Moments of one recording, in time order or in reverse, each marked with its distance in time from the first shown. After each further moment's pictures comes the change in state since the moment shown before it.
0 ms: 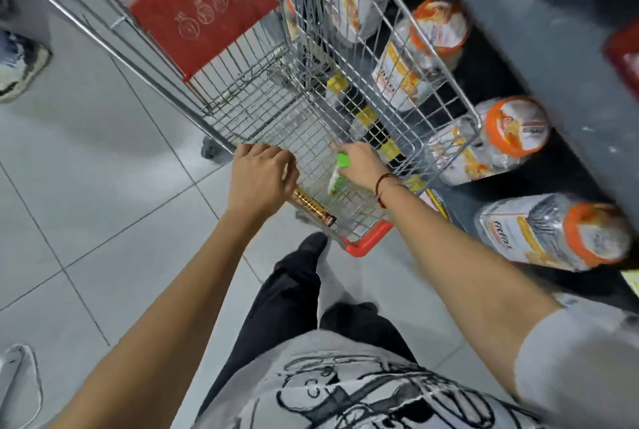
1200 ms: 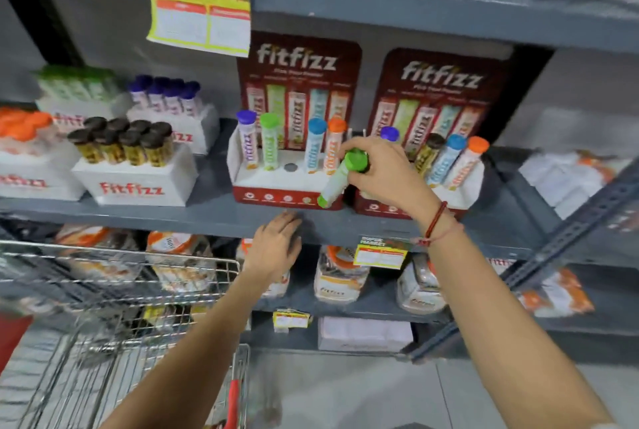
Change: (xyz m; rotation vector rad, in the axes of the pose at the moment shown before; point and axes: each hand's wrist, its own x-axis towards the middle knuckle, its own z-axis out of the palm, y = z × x) left_hand 0.117 0.308 -0.041 -0.276 -0.053 0.976; right_hand -0.374 0.069 -0.257 0.031 1.082 0.350
